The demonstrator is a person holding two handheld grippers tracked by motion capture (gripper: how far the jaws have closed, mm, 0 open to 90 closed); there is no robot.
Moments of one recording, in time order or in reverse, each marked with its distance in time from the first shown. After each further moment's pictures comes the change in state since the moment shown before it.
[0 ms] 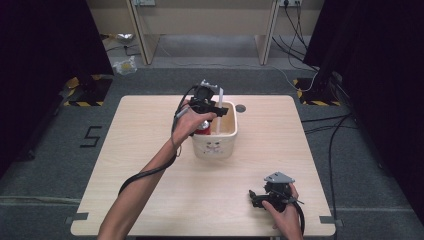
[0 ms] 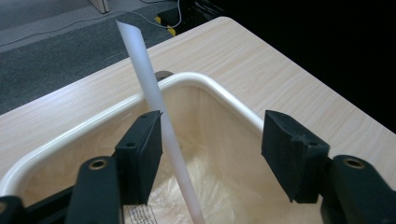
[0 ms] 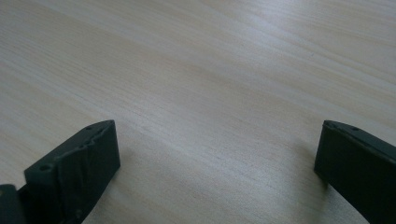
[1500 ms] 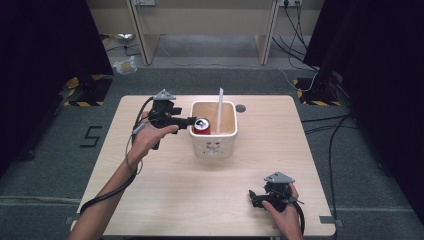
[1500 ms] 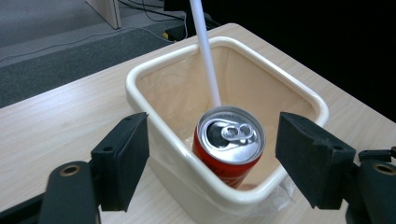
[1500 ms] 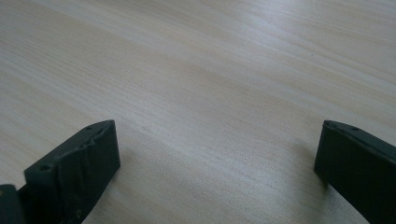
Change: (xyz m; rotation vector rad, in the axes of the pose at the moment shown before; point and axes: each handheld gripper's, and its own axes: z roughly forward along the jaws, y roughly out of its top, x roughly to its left) left arm 0.038 -0.065 -0.090 -0.099 -0.001 -0.018; right arm 0.000 0.000 0.000 -0.002 0.000 0.002
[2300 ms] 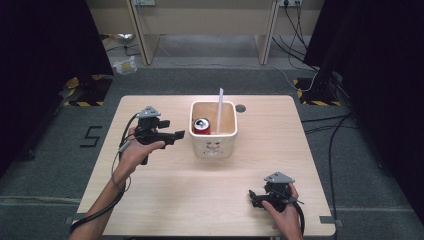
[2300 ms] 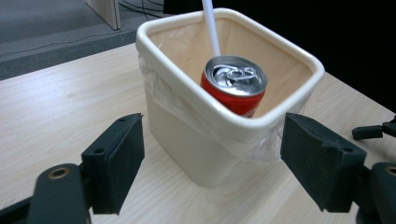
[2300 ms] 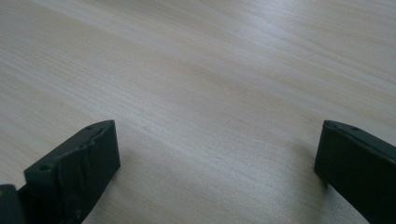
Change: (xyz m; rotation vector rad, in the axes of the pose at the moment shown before) left arm 0.008 -0.051 -0.024 -0.035 -0.011 -0.016; right arm 0.000 0.000 0.000 0.002 -0.001 0.002
